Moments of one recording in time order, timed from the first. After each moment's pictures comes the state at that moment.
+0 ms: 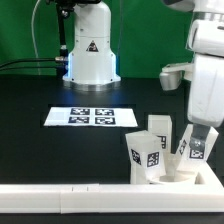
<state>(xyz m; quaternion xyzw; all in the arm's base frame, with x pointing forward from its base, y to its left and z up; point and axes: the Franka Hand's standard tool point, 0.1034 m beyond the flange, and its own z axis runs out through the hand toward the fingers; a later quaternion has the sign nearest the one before) 0.633 0.129 0.082 0.84 0.54 0.00 0.08</state>
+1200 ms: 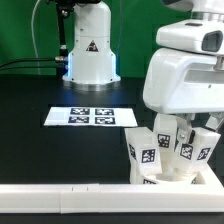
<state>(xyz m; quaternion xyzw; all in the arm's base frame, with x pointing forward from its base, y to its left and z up) 0.634 0.127 0.081 0.99 0.14 0.03 0.06</state>
